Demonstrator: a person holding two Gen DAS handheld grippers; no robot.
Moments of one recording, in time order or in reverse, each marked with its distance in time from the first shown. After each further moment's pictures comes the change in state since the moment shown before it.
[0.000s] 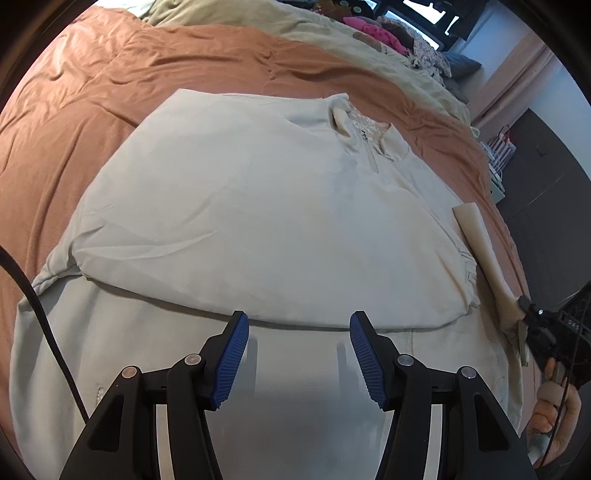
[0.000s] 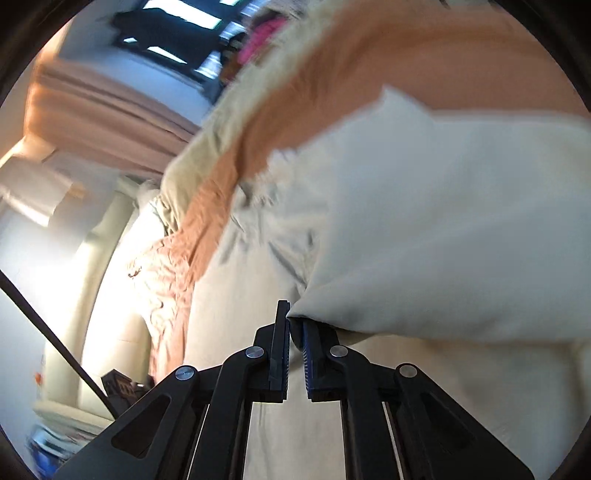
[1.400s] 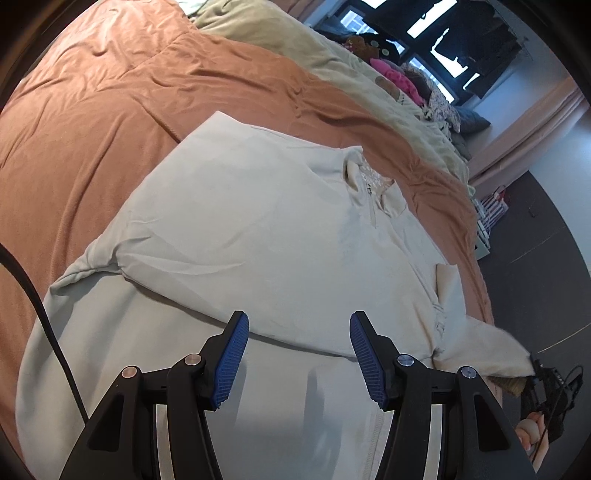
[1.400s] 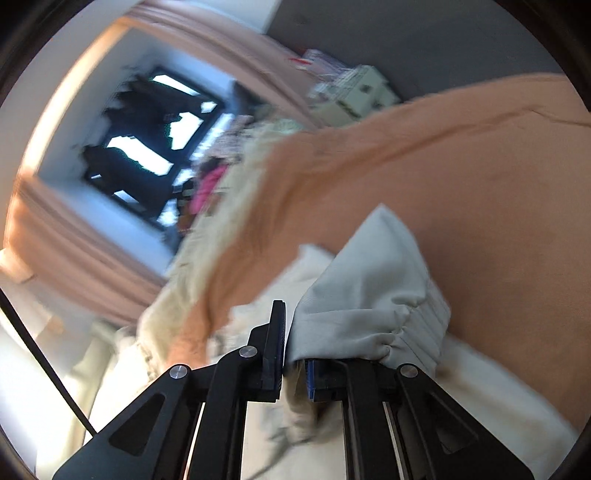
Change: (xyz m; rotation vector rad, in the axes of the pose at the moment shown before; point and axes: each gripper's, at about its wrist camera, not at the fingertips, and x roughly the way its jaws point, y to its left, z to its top) left arm -0.050 0.033 0.009 -0.181 -0.113 -0.087; right arm -0.108 0.030 -0.045 0.124 -0.613 -0.107
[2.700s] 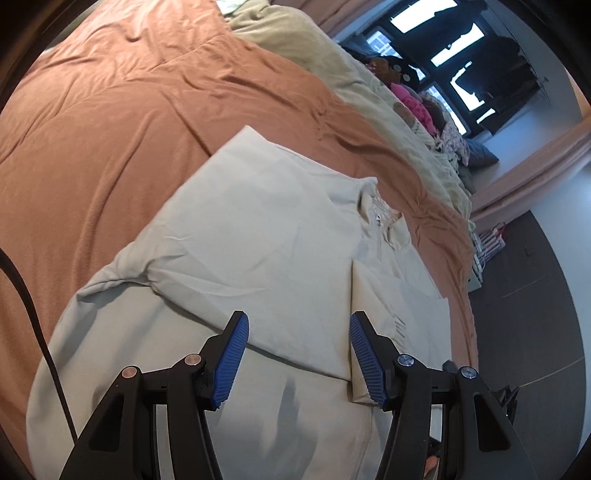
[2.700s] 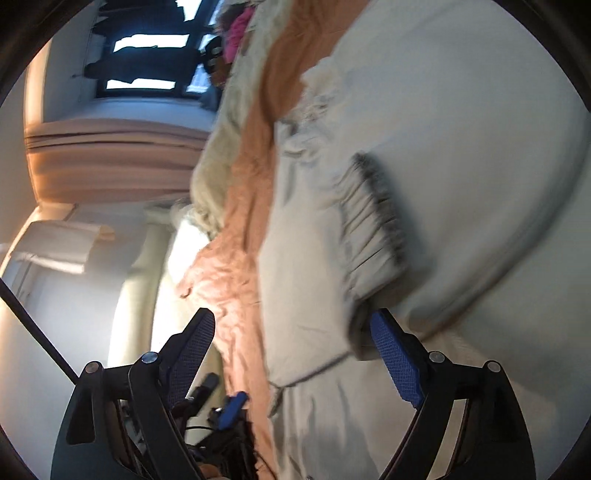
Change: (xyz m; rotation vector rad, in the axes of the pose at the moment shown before) left arm -0.019 0.025 0.019 -0.107 -0.037 -0.029; right arm 0.099 -0.003 -0.107 0.178 0.584 0.199
